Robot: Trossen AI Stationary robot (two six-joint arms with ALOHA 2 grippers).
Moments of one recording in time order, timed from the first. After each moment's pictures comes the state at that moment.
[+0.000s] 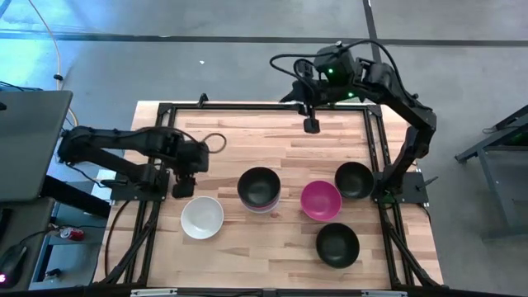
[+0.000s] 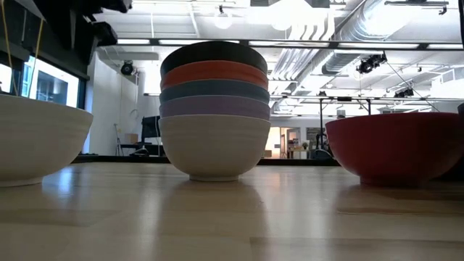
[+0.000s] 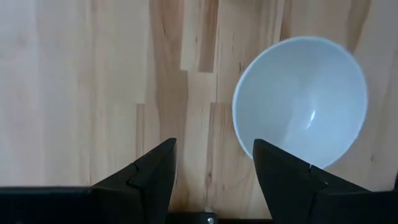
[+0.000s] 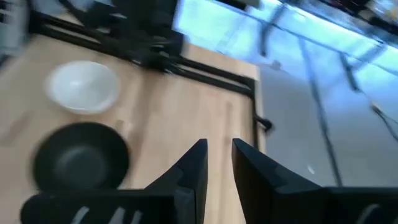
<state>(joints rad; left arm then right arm) 0.08 1.16 1.12 -1.34 0.07 -0.11 -0.29 1.72 2.32 -1.17 -0.15 -0.48</state>
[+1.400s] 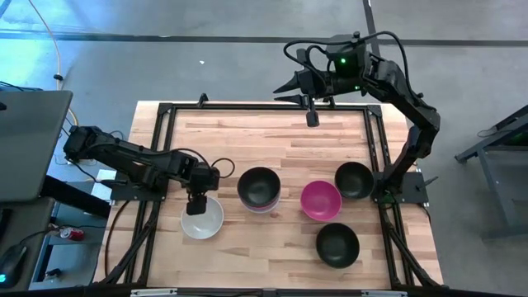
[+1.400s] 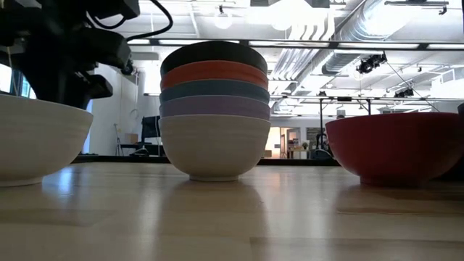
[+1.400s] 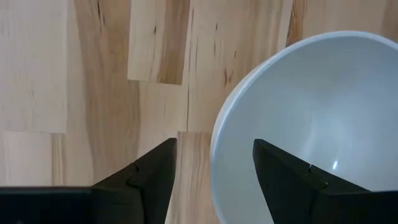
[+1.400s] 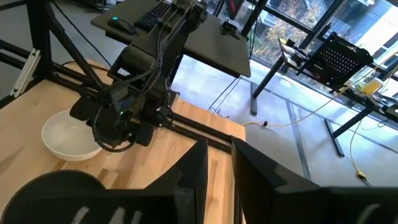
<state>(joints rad) -0.03 1.24 0.76 -0.87 0.12 -0.28 -0.31 1.70 2.32 -0.96 -0.30 -0.56</state>
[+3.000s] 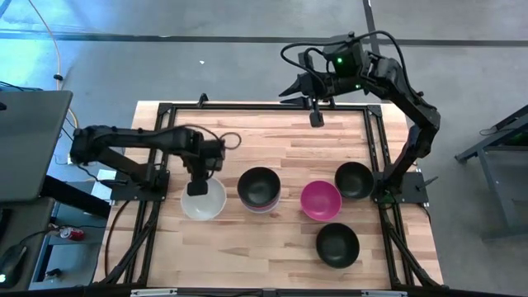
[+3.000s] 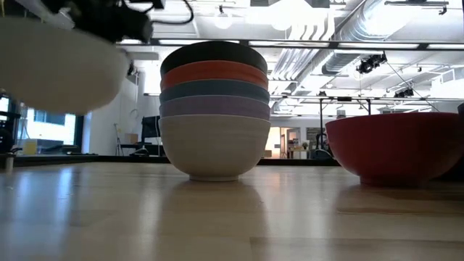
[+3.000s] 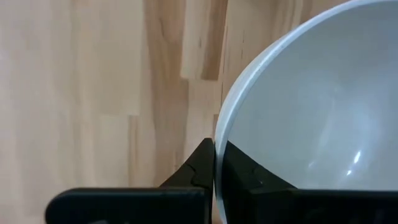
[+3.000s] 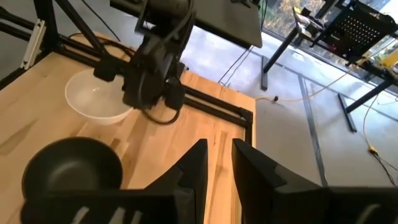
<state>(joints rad) 0.19 1.33 1.12 -1.25 0.14 -0.04 -0.34 1.70 2.32 -1.09 -0.31 -0.58</state>
